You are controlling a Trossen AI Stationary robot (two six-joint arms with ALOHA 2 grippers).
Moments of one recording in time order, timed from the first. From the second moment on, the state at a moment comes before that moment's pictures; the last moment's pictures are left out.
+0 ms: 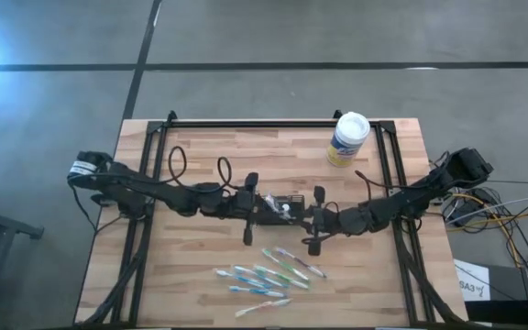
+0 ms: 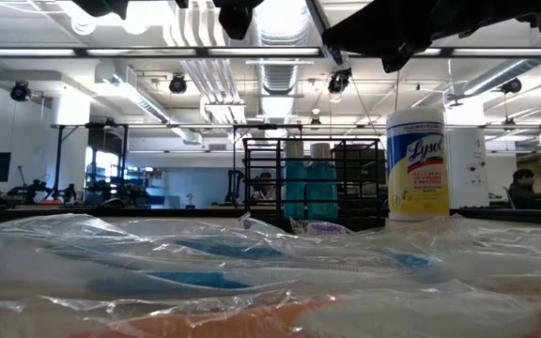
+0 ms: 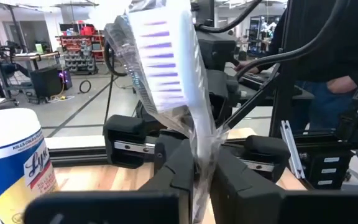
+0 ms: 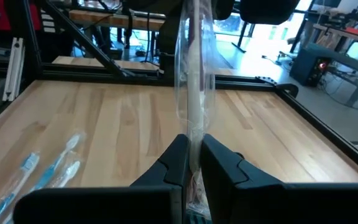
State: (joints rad) left arm -0.20 1.48 0.88 0.67 -0.12 0.01; right arm 0.38 1.41 0.63 0.57 0.55 0.02
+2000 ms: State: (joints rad) left arm -0.20 0.61 0.40 0.28 -0.27 -0.09; right arm 0.49 0.88 0.03 1.06 0.33 0.03
